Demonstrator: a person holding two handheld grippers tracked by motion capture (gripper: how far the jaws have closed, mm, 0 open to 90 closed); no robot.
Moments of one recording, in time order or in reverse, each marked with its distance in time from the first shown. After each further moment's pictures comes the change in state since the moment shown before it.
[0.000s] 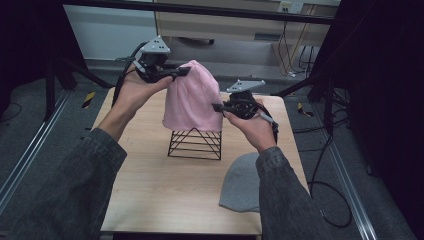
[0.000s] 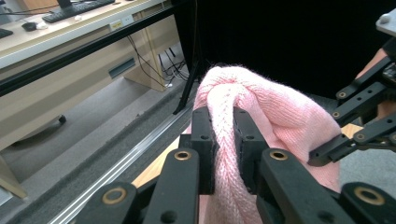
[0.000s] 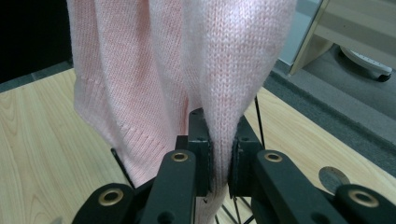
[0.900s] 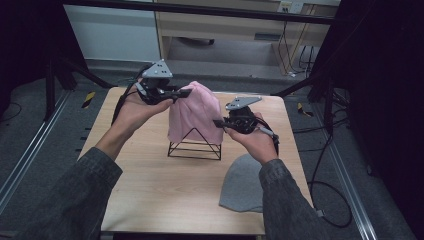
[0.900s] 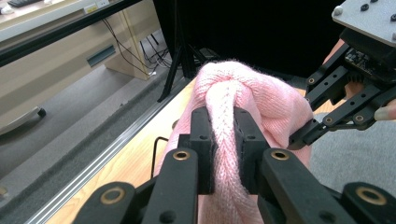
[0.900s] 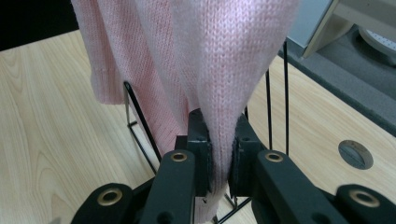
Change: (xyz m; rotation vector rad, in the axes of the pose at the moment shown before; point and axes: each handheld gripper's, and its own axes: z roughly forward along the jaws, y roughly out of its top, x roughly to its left) left arm -0.030 -0.033 0.000 0.045 -0.059 0.026; right arm 0.010 -0.037 0.006 0.075 0.033 -0.038
